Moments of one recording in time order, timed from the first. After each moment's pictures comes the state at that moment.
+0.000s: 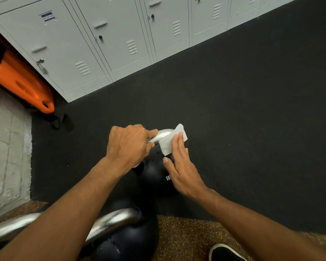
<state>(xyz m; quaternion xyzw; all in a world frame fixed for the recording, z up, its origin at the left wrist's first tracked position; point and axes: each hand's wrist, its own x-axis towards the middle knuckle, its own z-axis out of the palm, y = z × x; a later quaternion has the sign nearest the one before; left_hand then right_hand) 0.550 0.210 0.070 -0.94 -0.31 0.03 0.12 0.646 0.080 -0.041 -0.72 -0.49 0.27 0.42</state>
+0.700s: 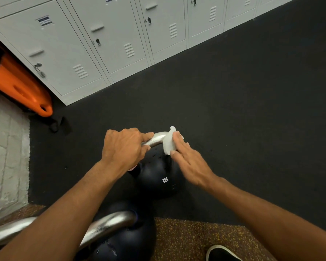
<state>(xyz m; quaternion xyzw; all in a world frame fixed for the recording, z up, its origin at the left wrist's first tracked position) 0.550 0.210 0.071 -0.94 -0.32 0.03 0.12 0.687 0.072 -0.024 -0.71 -0.49 0.31 0.39</state>
